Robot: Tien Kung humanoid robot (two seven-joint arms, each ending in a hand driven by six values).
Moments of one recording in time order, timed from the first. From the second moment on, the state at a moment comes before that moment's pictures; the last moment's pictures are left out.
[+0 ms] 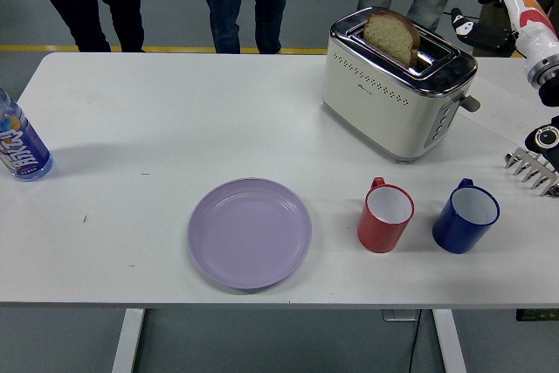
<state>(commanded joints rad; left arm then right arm) -0.12 0.12 -0.96 -0.18 1.01 0.20 0.36 0.80 -0.41 0.99 1.19 -1.57 -0.27 -0.25</state>
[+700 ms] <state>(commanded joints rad) -0.13 0.12 -0.96 -0.18 1.00 0.20 0.36 0.95 -0.30 0.91 1.05 -1.53 -0.18 -0.25</state>
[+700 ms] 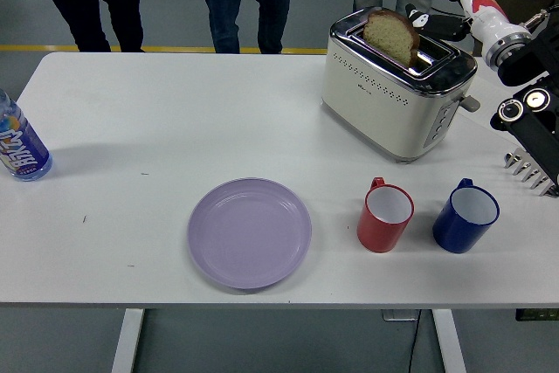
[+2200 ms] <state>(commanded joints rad) -0.14 0.13 -0.96 -0.18 1.01 0.20 0.36 1.16 -0.12 0.79 0.63 -1.56 -0.09 -0.26</state>
